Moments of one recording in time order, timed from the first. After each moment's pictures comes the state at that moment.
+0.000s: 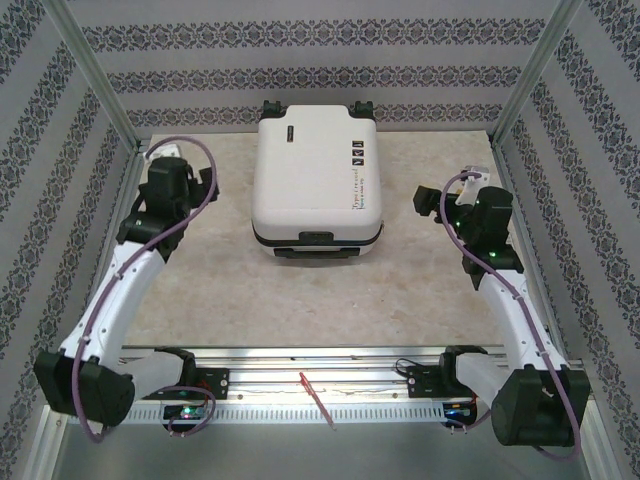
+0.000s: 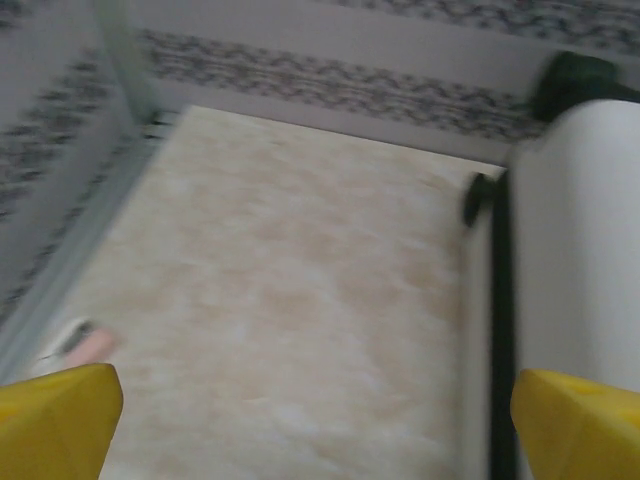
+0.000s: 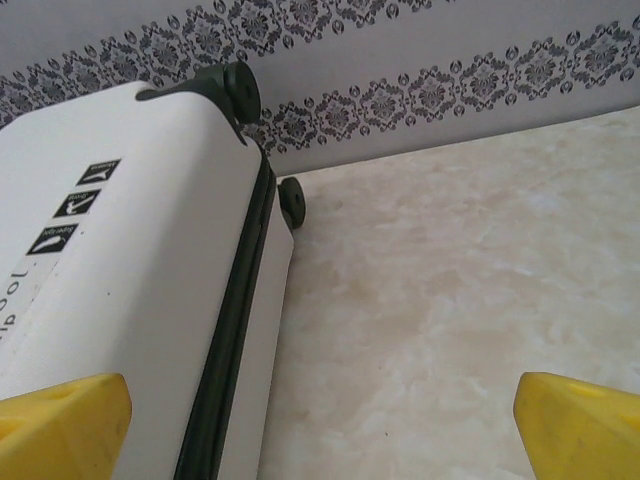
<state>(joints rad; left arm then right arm) -0.15 1.14 1.12 -0.50 -0.42 -0.29 -0.04 1.02 0.74 -0.06 -0.25 0.25</state>
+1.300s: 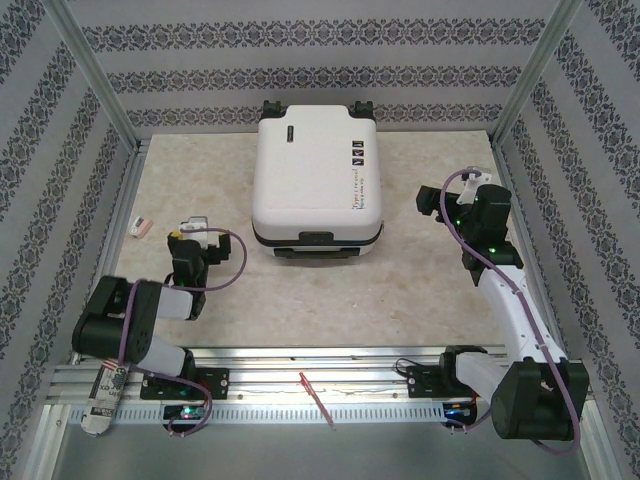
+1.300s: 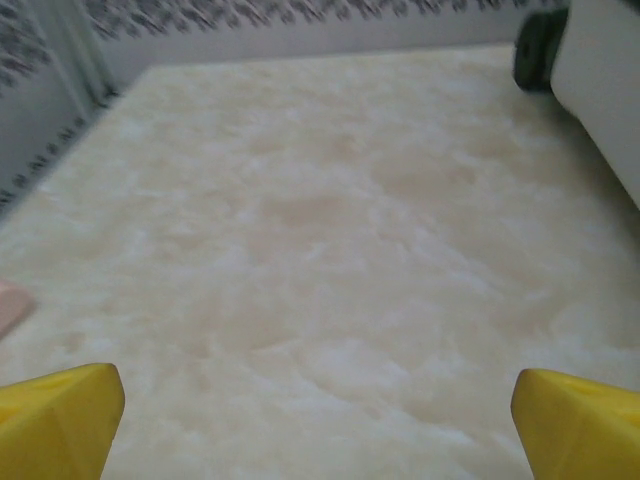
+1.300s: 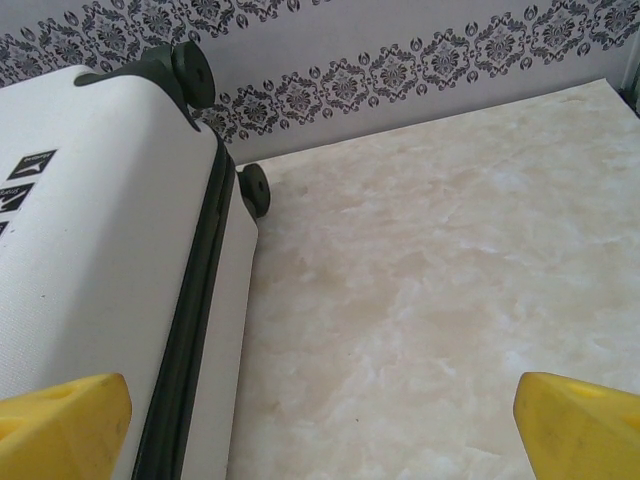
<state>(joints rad) -0.07 1.54 0.26 0.95 -0.21 0.02 -0.06 1.06 0.76 -0.10 -0.19 0.25</state>
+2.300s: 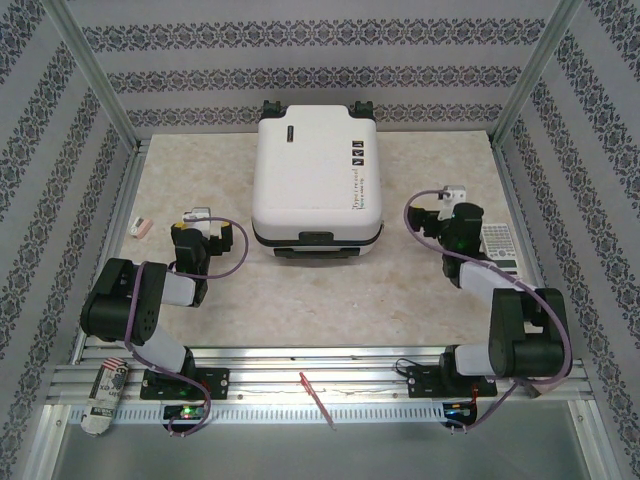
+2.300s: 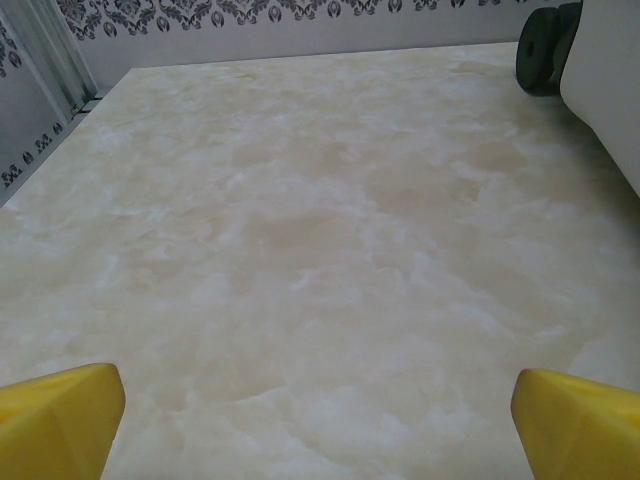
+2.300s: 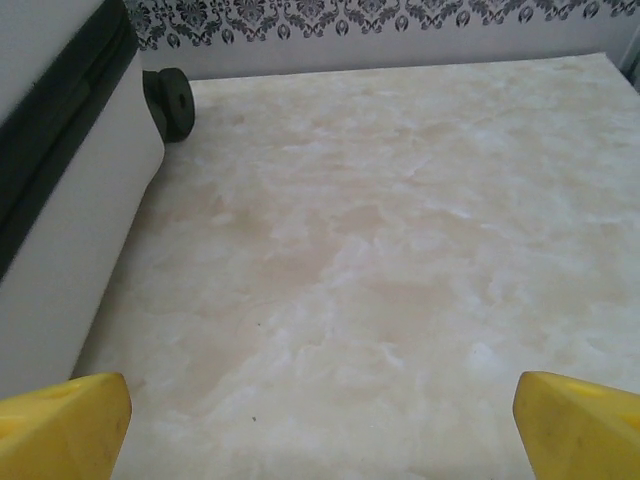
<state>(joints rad) -0.05 1.60 0.35 0.92 -0.21 0.02 -0.03 1.39 0.49 0.50 -0.09 0.07</state>
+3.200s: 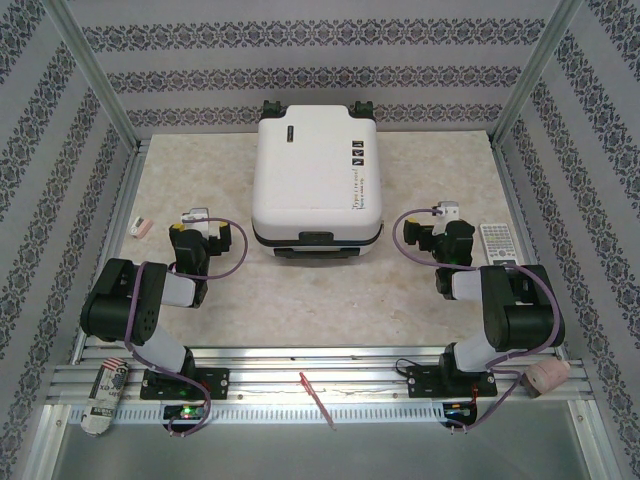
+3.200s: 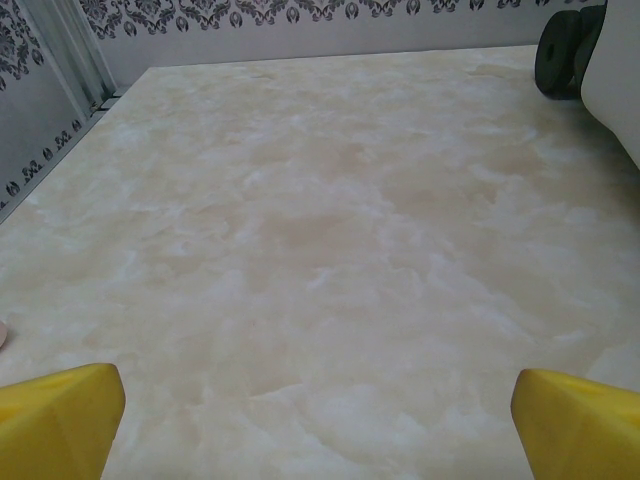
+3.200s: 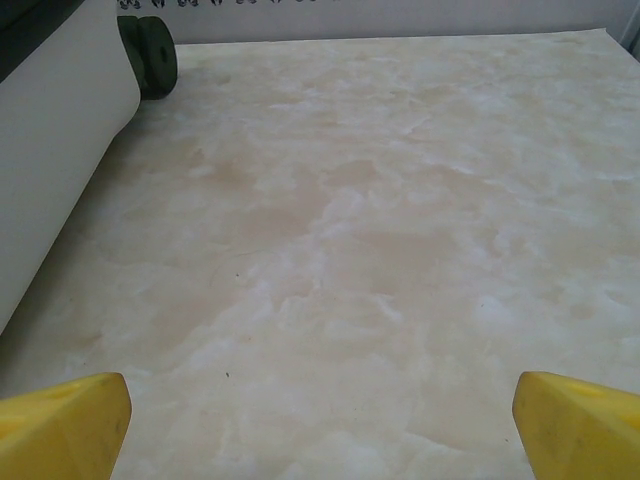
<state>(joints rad) -0.05 1.60 0.34 0.93 -0.23 0.01 -0.02 1.53 0.38 0.77 -0.07 0.04</state>
